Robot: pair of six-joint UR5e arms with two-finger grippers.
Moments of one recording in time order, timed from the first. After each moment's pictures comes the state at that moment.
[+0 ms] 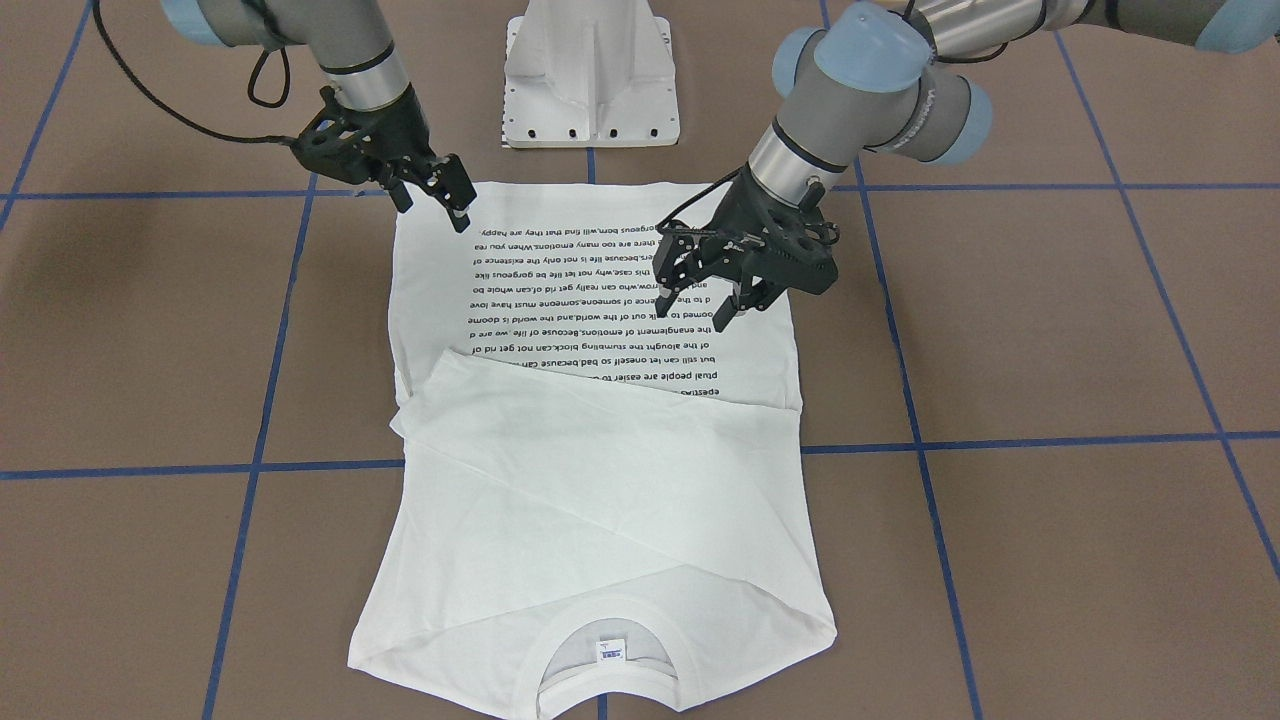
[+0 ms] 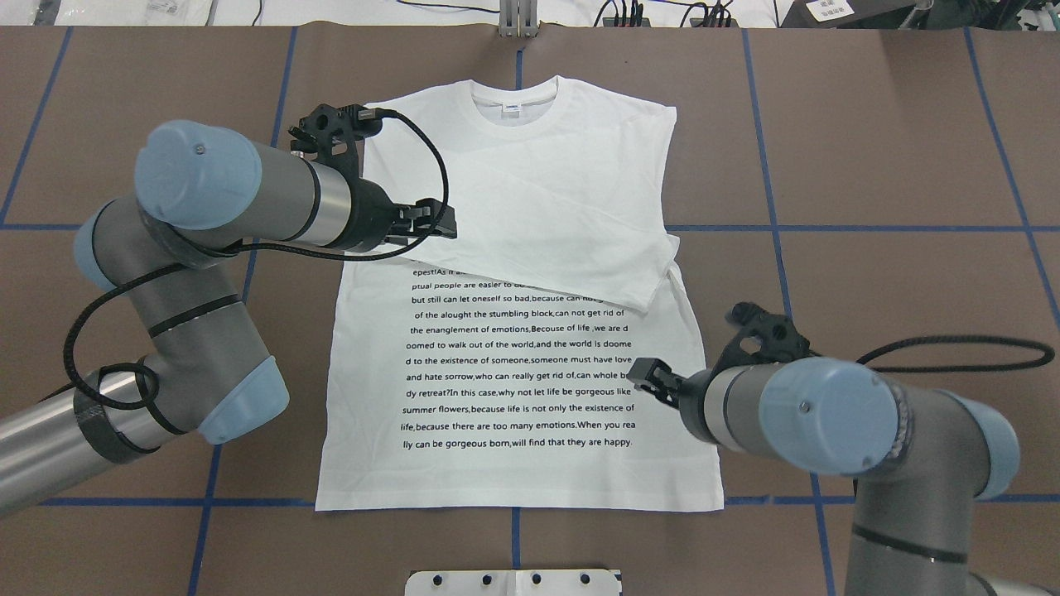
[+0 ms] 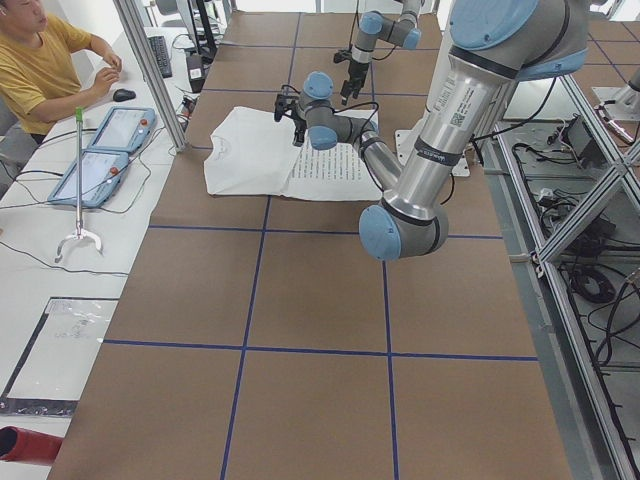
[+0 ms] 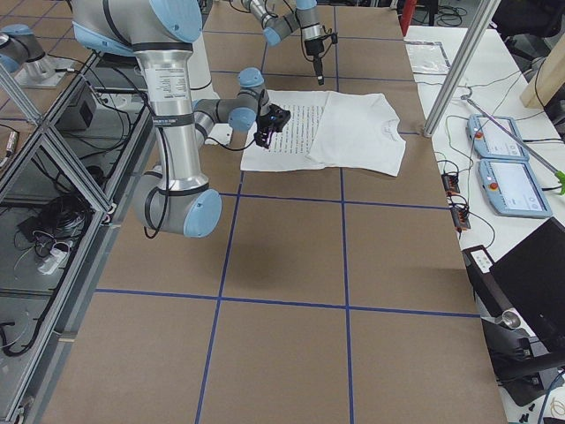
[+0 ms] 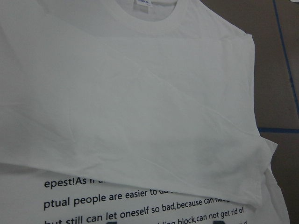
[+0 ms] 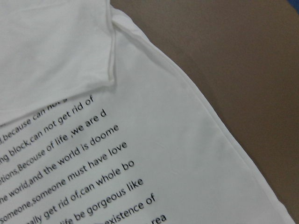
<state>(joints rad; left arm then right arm) -0.67 -2.09 -1.74 -2.11 -1.88 -1.28 0.26 -1.37 2.12 -1.43 1.56 1.96</state>
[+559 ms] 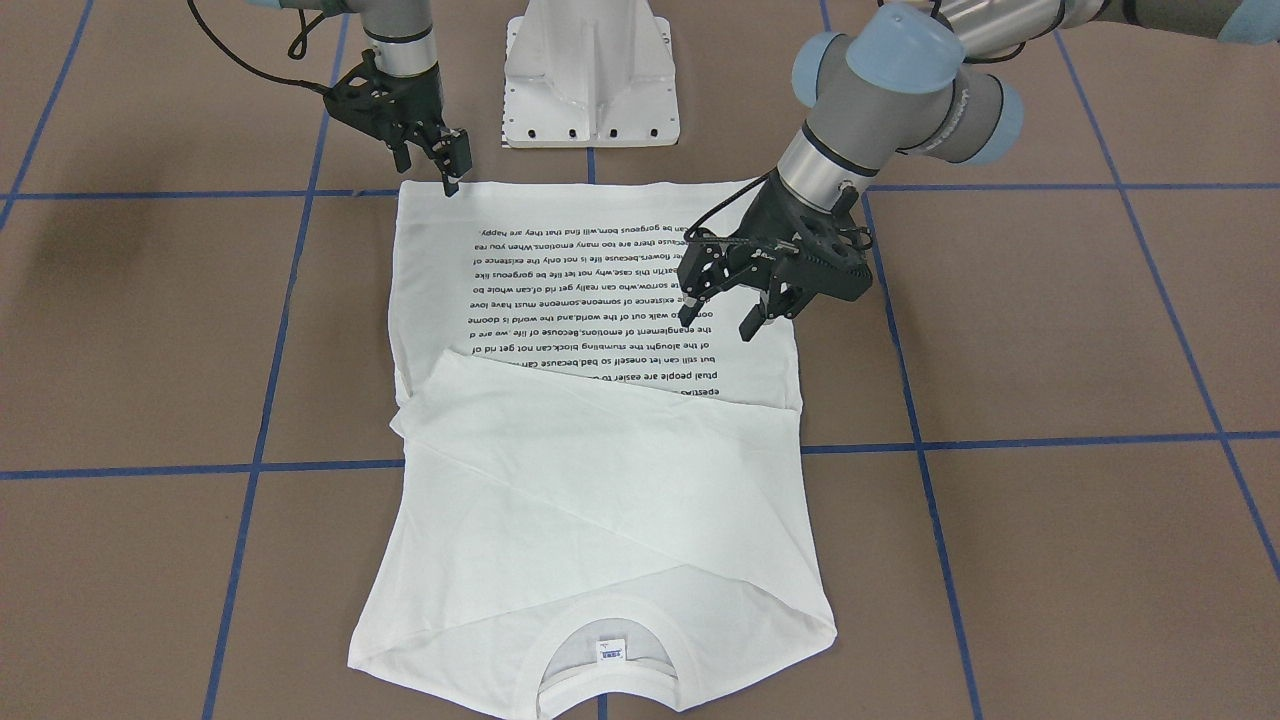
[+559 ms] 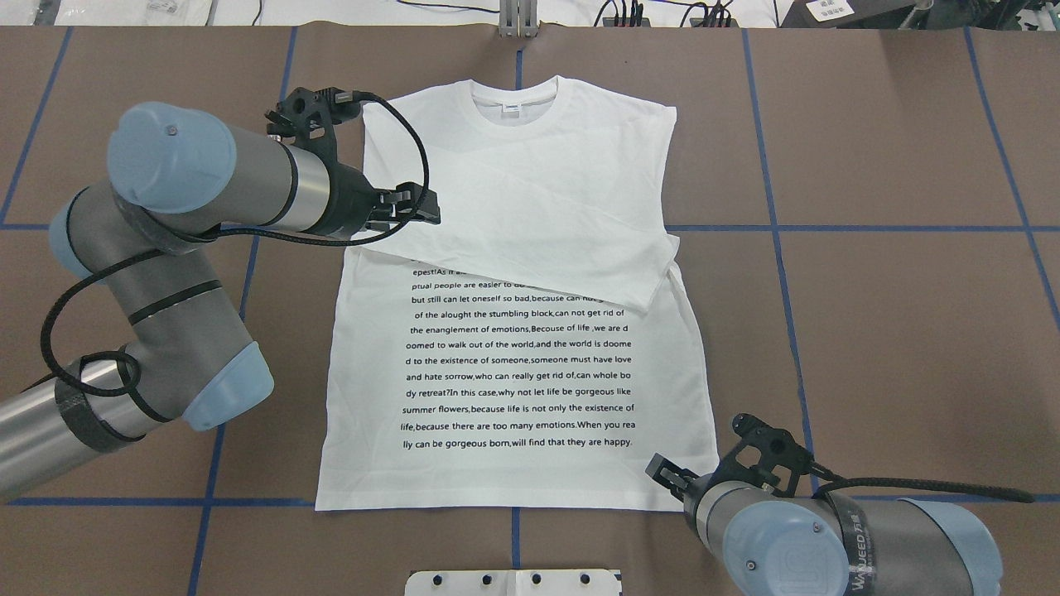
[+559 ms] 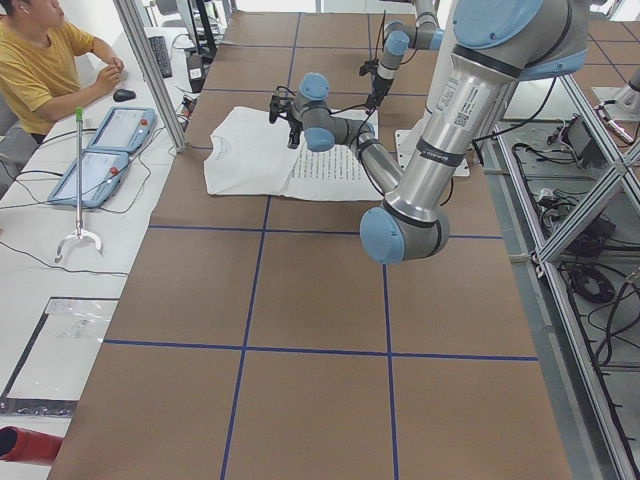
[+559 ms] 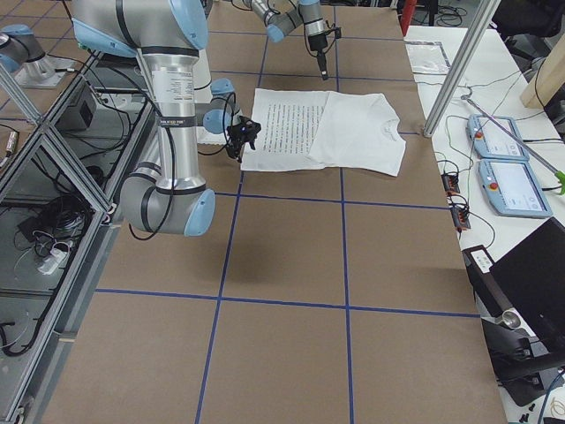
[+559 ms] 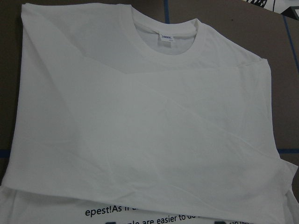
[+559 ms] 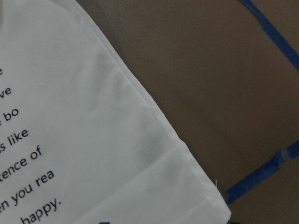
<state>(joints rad) -0.69 -2.08 -1.75 -2.11 -1.89 -1.28 0.07 -1.42 2.12 -1.56 1.42 2.13</state>
